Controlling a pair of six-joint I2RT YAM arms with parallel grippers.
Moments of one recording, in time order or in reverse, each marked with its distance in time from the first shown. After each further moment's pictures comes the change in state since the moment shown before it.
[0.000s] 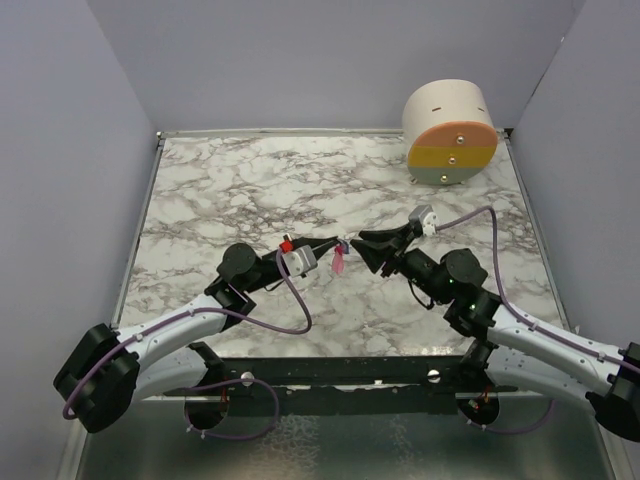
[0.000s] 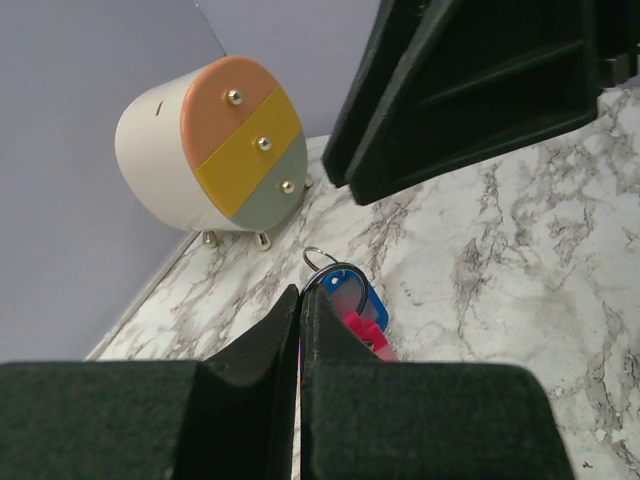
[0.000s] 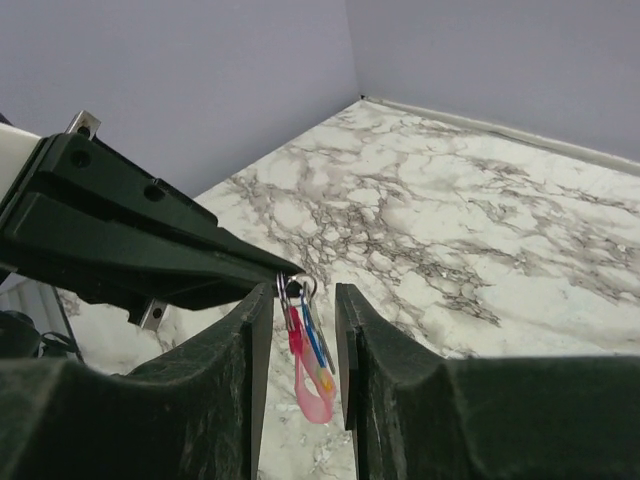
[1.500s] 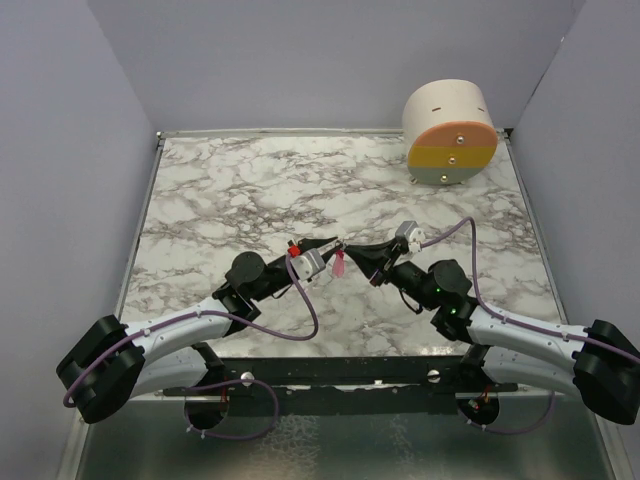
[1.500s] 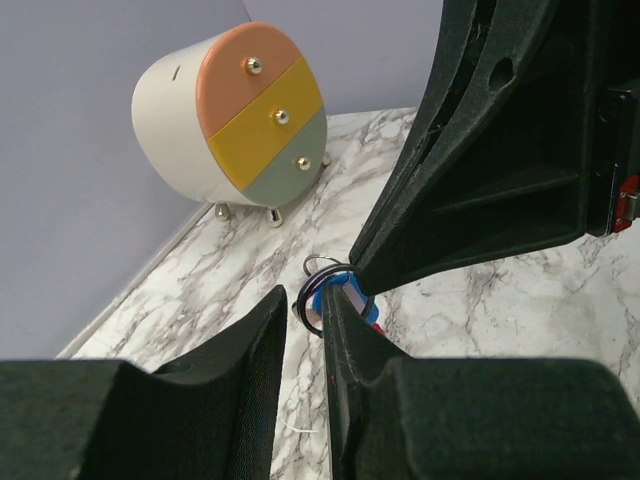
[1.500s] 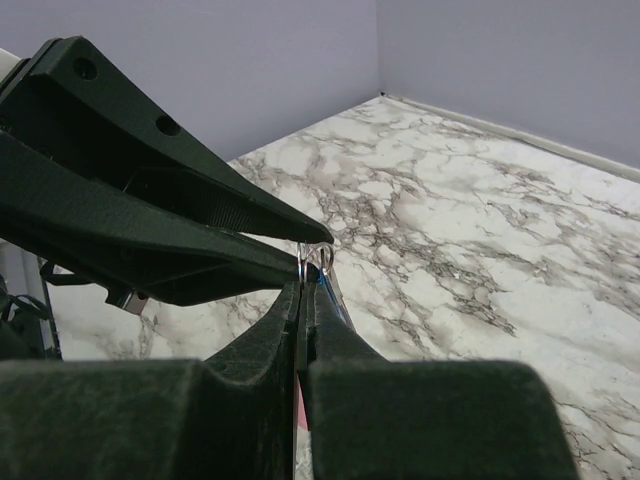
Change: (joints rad) left arm -0.085 0.035 -0.034 0.048 -0.172 0.009; right arm 0.000 0.181 -0.125 0.328 -0.077 -0.052
